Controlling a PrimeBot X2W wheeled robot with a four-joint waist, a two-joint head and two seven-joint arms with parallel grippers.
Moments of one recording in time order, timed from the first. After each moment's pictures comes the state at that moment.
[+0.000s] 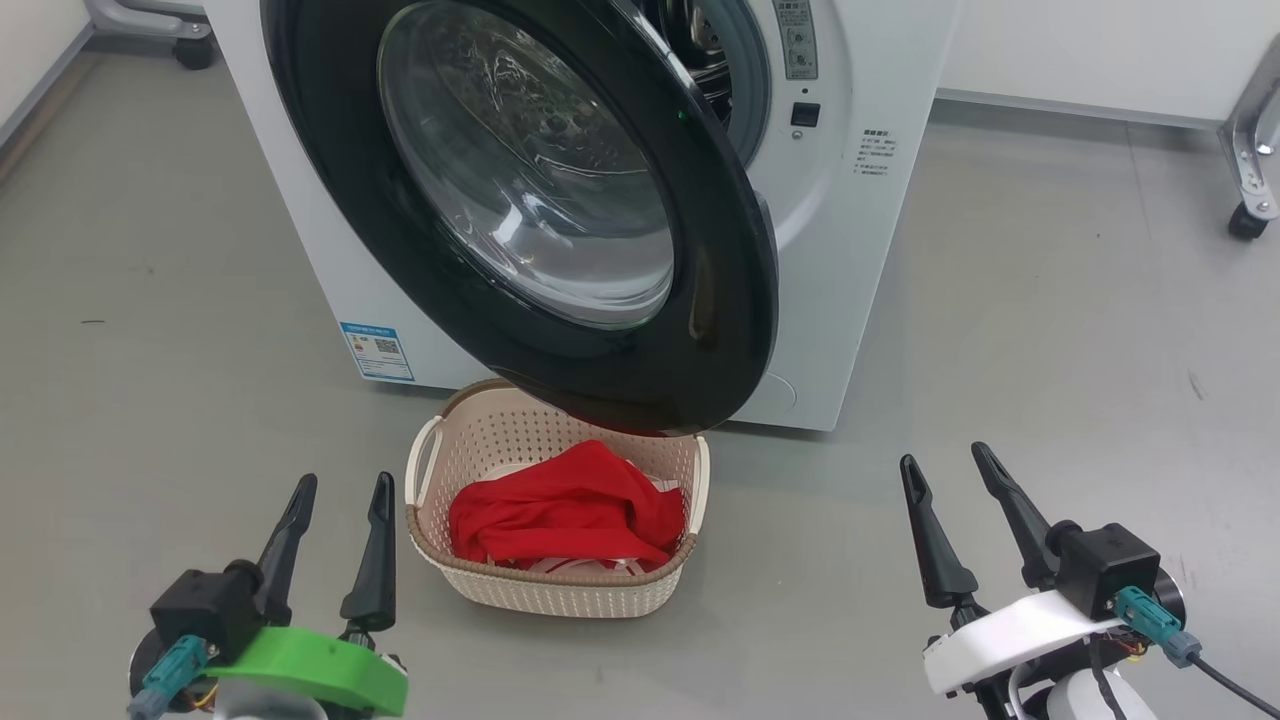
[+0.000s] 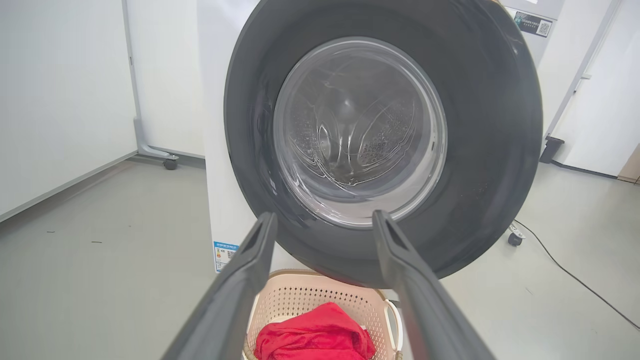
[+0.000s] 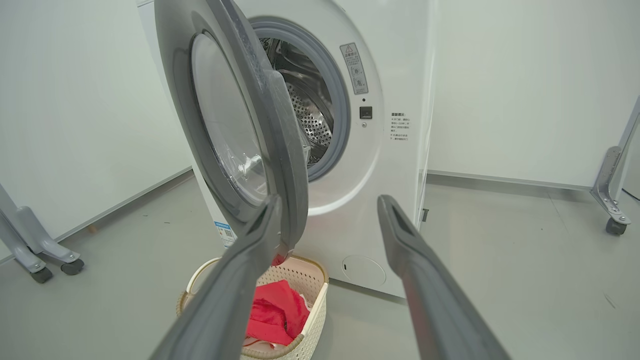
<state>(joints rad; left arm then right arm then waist) -0.05 0.17 -0.29 0.16 -0.58 -0.04 -0.26 0.01 -0.09 0.23 0.16 0.33 0.09 -0.25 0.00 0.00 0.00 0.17</state>
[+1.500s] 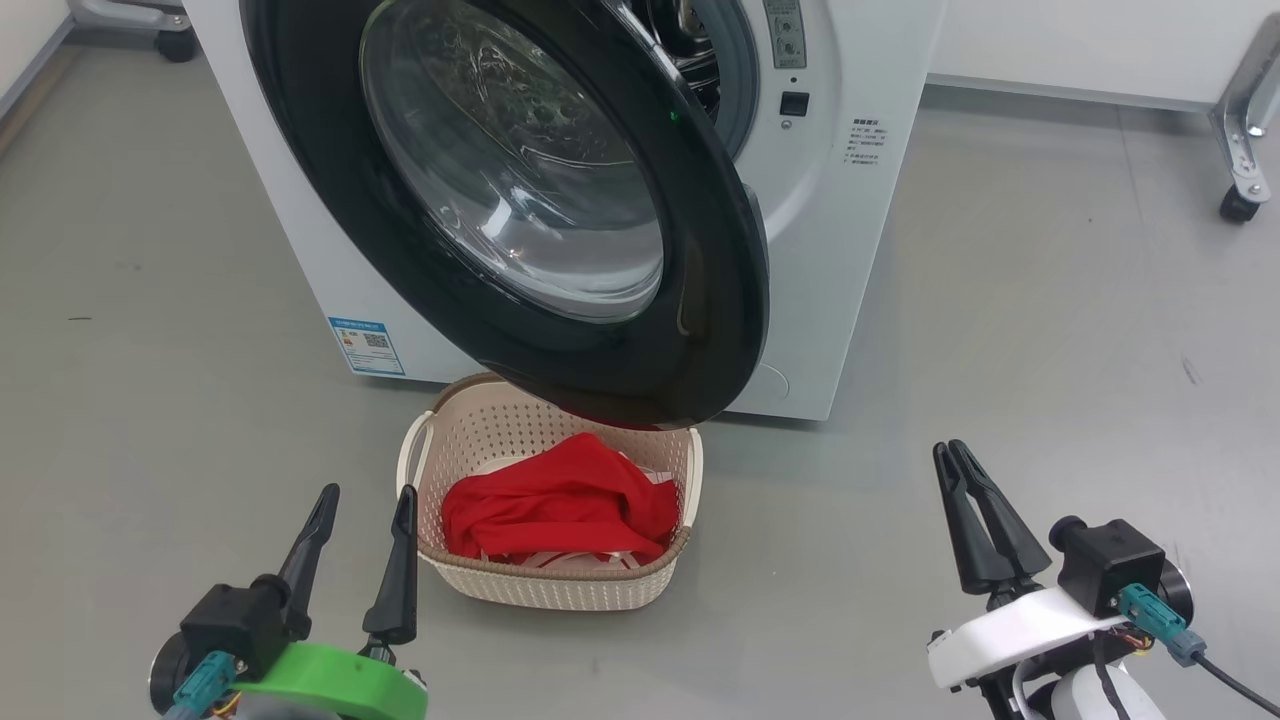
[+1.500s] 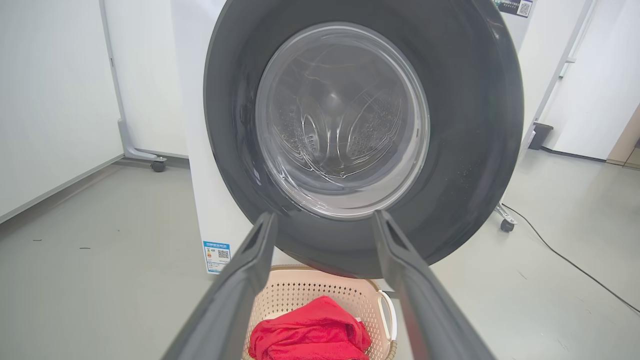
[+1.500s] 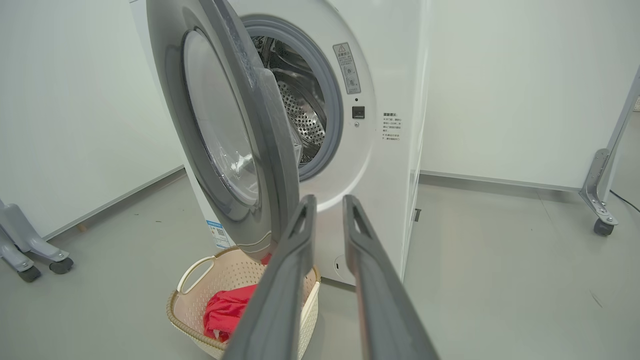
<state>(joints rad) -0.01 0.09 -0.23 0.17 -0.45 -0.10 -0.26 0.01 -0.09 0.23 0.15 0.31 0.09 -0.25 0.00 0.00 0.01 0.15</state>
